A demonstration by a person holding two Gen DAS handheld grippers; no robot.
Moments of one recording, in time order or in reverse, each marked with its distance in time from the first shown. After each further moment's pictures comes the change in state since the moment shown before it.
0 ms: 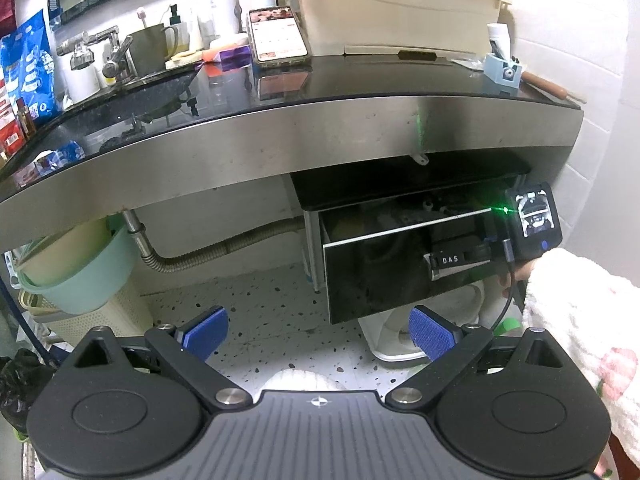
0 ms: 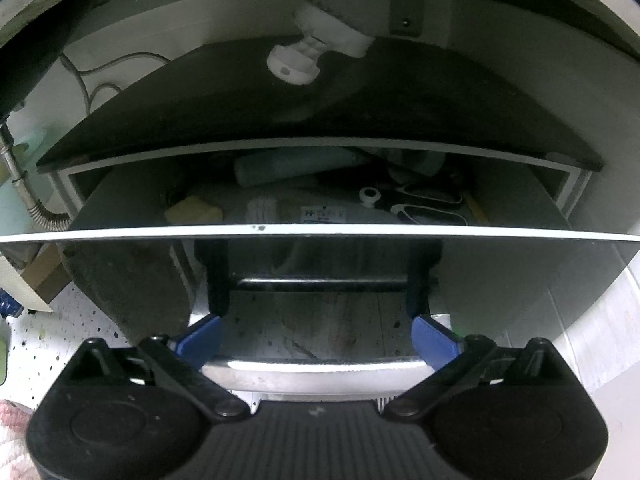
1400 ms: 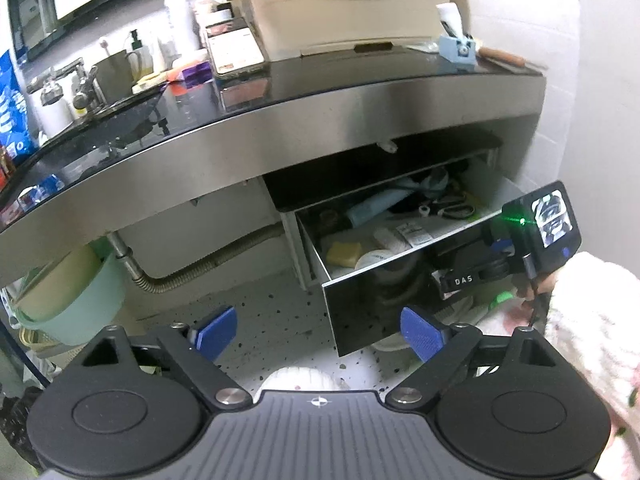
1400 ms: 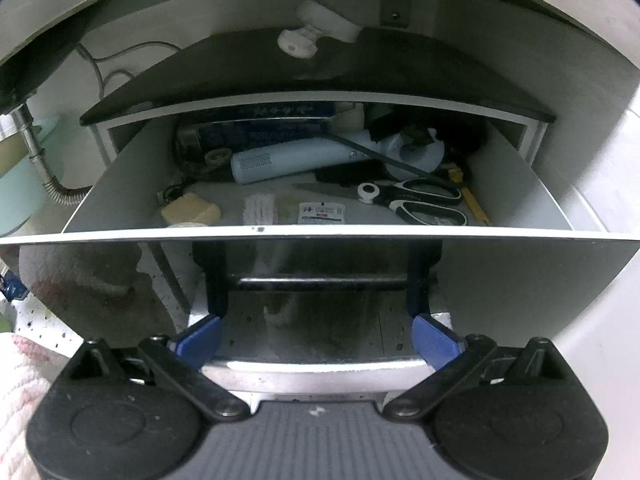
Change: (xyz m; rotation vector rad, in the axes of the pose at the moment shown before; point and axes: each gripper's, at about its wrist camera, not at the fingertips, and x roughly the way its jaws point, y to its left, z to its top) left arm -0.004 -0.018 -0.007 0.155 -0.010 -0.011; right arm -0.010 0.006 -0.006 0.007 0.023 -0.007
